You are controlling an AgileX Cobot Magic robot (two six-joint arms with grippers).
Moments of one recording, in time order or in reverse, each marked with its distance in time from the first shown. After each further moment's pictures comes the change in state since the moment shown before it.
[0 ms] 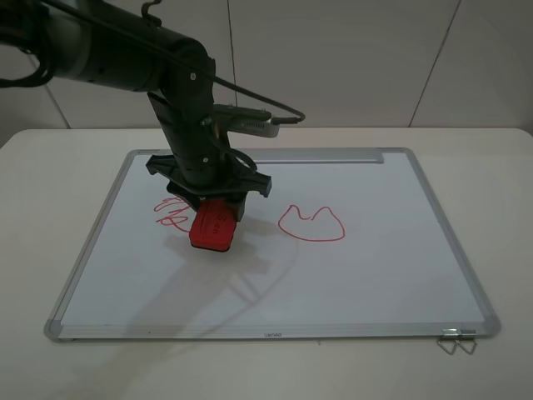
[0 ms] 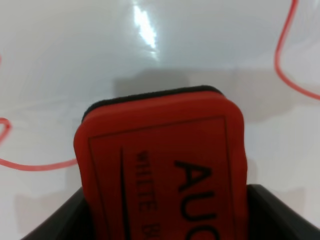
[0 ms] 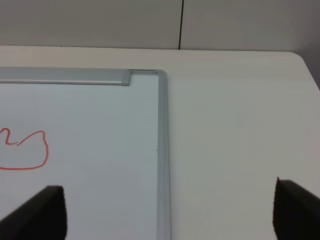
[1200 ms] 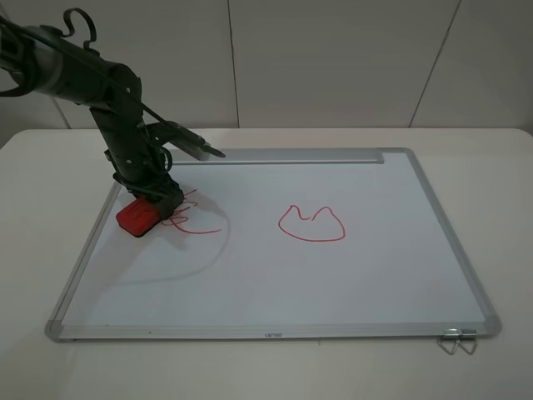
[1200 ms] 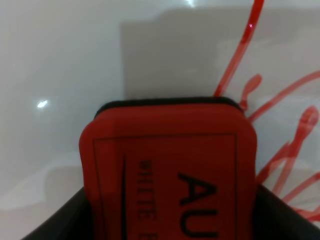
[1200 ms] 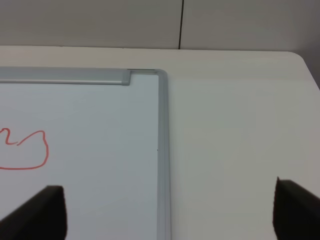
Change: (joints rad) left arm 0.332 0.171 -0.016 -0.012 -0.060 0.704; right arm 0.000 0.000 0.000 0.000 0.000 0.000
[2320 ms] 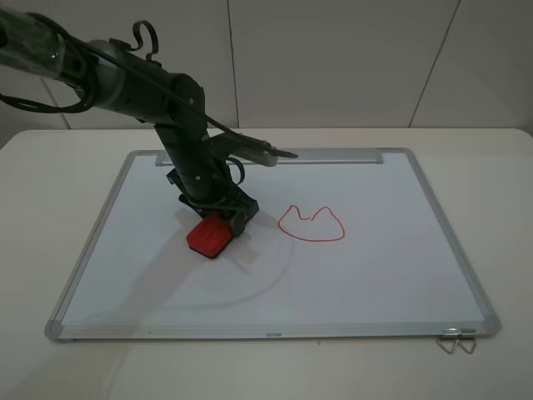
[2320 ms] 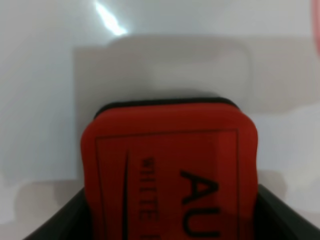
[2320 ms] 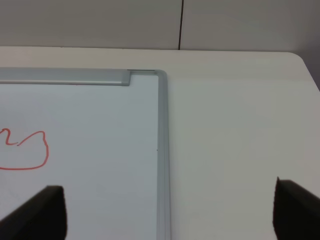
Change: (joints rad) left arm -0.165 0.038 -0.023 -0.192 -0.021 -0.155; right arm 0.000 0.000 0.000 0.000 0.000 0.000
